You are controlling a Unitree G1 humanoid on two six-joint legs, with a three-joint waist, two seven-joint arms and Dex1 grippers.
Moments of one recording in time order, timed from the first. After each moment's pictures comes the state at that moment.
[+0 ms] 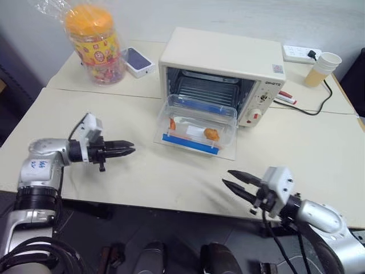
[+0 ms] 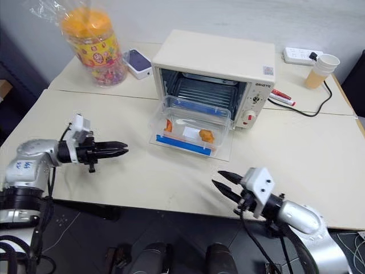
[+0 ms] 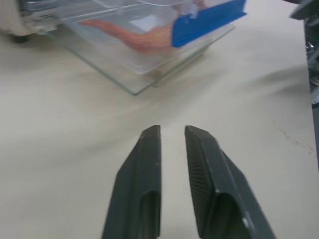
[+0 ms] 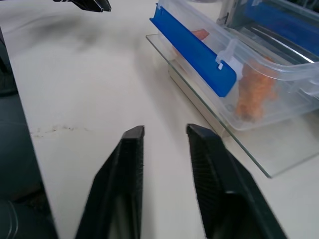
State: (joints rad) left arm -0.53 0.69 0.06 0.33 -0.37 0.26 -1.31; right arm 0.09 -0.58 0.01 -0.57 0.39 0.29 0.67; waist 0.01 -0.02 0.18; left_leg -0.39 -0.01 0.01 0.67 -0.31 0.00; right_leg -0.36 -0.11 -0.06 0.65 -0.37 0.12
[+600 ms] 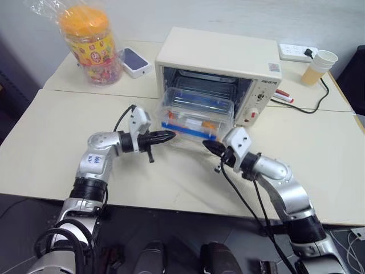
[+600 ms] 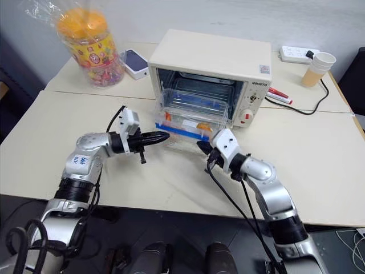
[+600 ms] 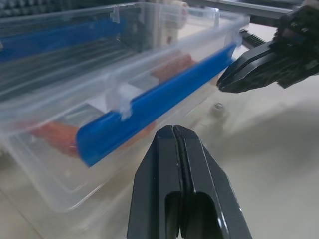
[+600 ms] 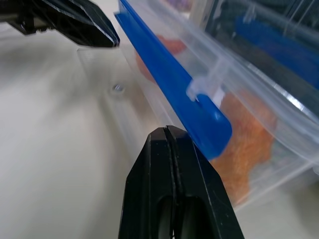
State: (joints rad) left arm -0.73 0.40 -0.02 0.45 -0.25 0.15 -0.98; right arm -0.42 -0.44 0.14 -0.08 0.20 0.23 0.63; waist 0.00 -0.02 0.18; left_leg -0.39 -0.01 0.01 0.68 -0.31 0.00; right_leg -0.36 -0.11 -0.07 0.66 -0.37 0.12
